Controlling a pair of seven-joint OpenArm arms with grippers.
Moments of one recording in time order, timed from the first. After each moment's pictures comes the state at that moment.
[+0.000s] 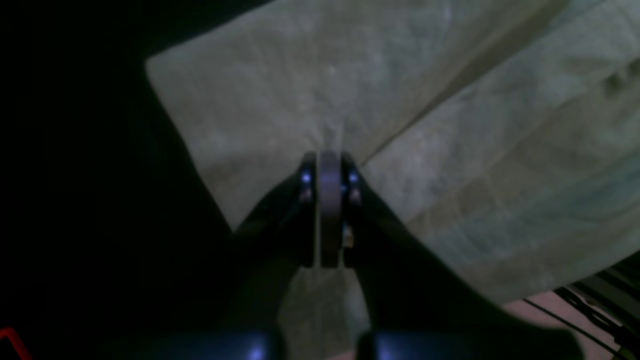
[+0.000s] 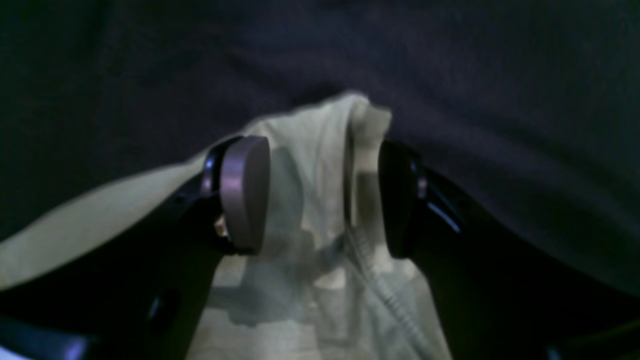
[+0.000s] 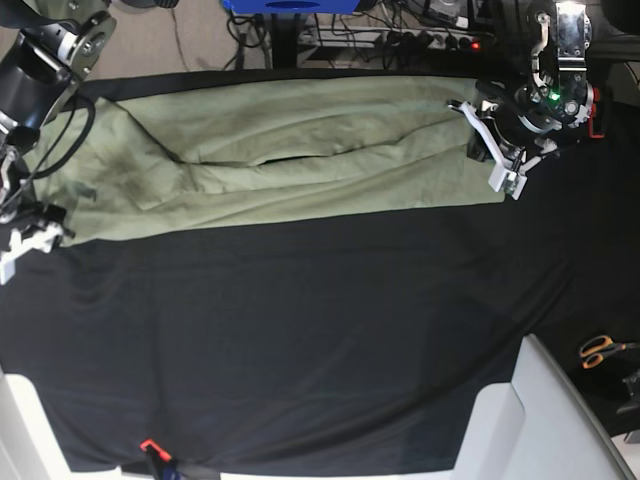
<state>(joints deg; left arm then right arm) 21.4 -18.2 -11.2 87.9 -10.9 -26.1 35.9 10.3 9.0 40.8 62.3 -1.2 24.7 -43.4</state>
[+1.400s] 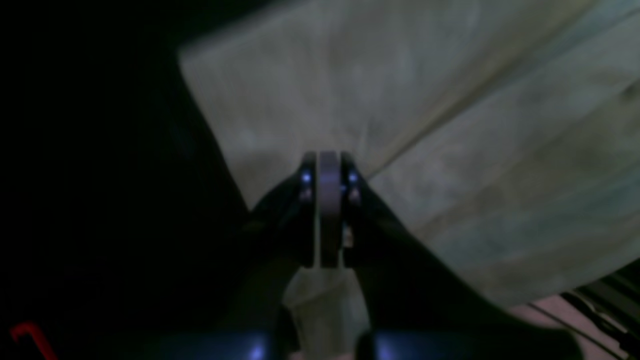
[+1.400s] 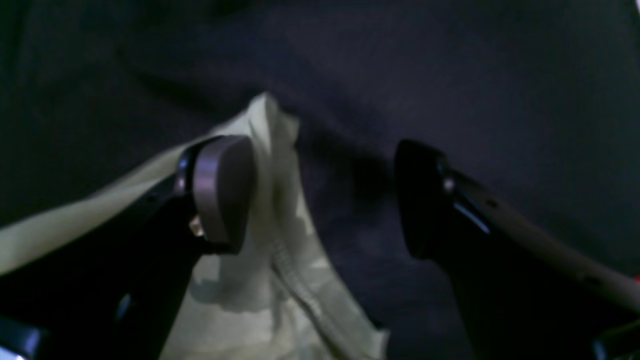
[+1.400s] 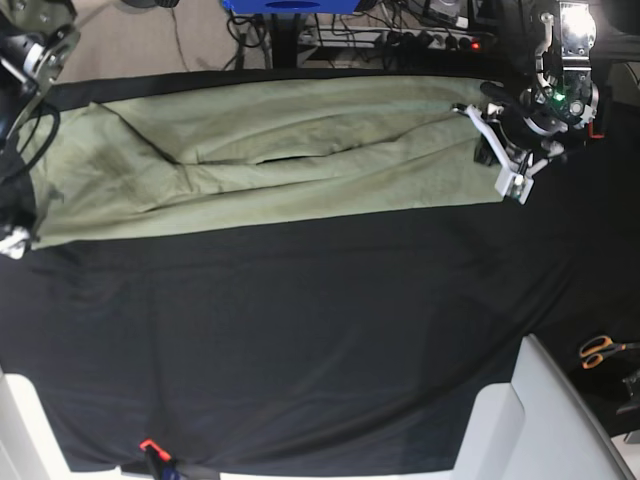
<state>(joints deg) 22.0 -18.5 -12.0 91.7 -10.8 -25.9 36.3 10.6 15.6 41.0 62.6 -0.8 24.7 -43.2</state>
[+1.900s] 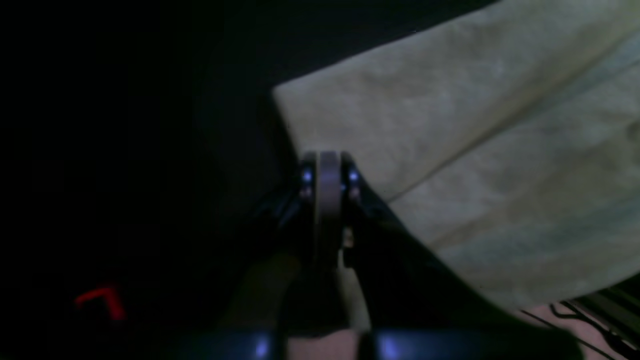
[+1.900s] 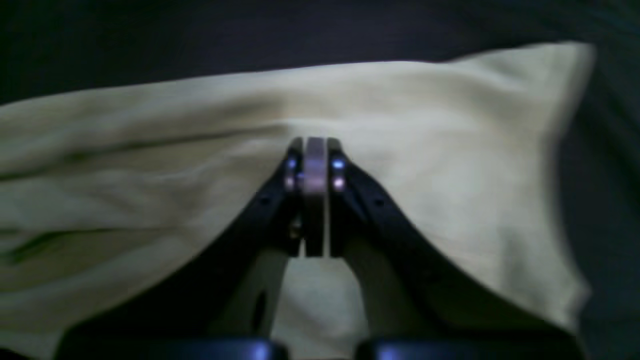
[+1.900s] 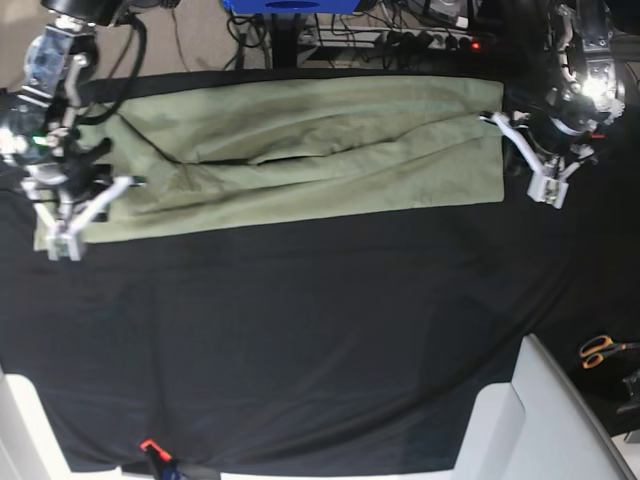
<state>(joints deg) 24.4 -18.4 -22.2 94.7 -11.9 -26.3 36.2 -9.6 -3.2 23.1 95.0 -0.6 25.2 -46.2</state>
